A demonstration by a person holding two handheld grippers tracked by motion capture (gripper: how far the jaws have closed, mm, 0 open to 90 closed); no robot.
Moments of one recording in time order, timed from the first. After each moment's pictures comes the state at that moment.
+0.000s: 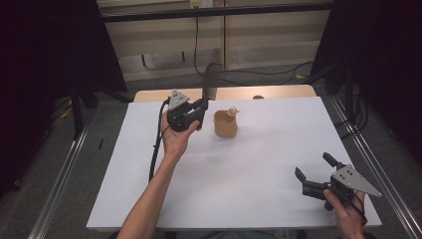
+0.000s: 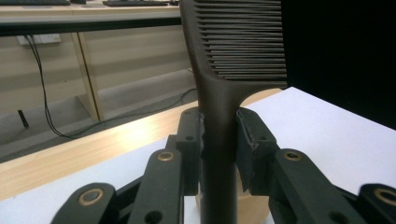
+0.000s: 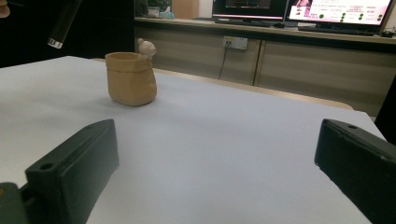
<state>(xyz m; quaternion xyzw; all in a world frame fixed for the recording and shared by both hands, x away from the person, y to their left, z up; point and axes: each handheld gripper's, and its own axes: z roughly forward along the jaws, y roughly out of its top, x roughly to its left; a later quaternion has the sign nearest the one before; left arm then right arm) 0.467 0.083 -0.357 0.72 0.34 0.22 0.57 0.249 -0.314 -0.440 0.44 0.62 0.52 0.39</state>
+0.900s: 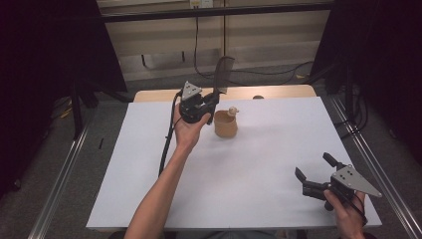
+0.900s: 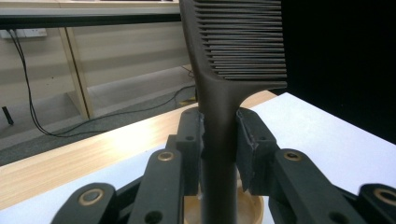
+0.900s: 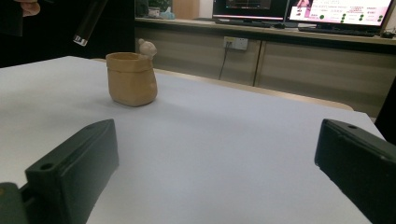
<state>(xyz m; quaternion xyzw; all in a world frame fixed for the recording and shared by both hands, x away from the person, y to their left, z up) 0.487 0.051 -0.351 0.73 0.34 0.20 0.56 0.249 -0.314 -0.439 0.44 0.62 0.52 0.39</state>
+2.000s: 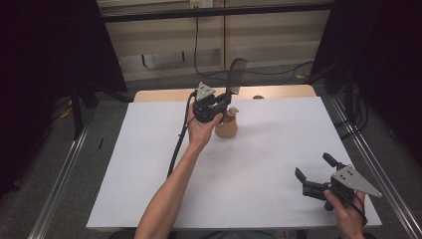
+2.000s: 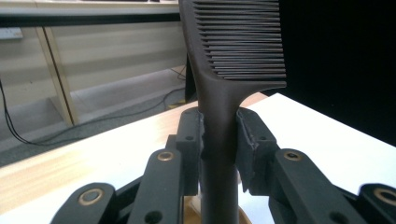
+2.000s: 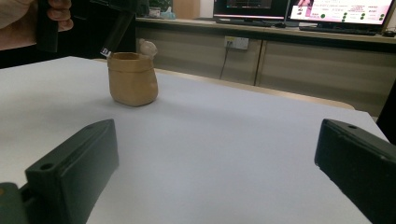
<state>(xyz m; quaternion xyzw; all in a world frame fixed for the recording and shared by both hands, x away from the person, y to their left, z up) 0.503 0.018 -0.370 0.73 0.32 0.19 0.57 0.249 -0.314 -0.440 0.44 0.63 0.52 0.39</state>
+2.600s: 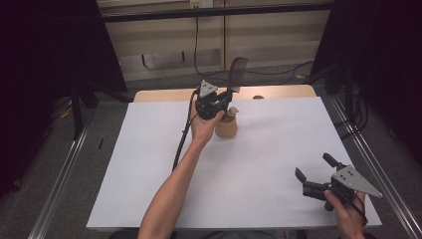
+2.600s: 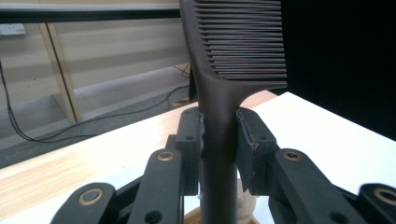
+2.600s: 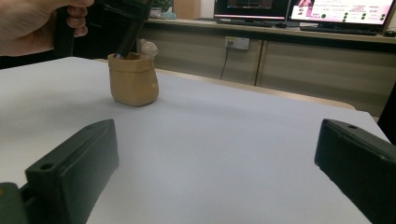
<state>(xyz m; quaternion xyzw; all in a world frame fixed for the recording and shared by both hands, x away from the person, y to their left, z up) 0.517 0.011 -0.381 0.73 0.33 0.19 0.56 0.249 -0.314 -0.440 0.44 0.62 0.52 0.39</state>
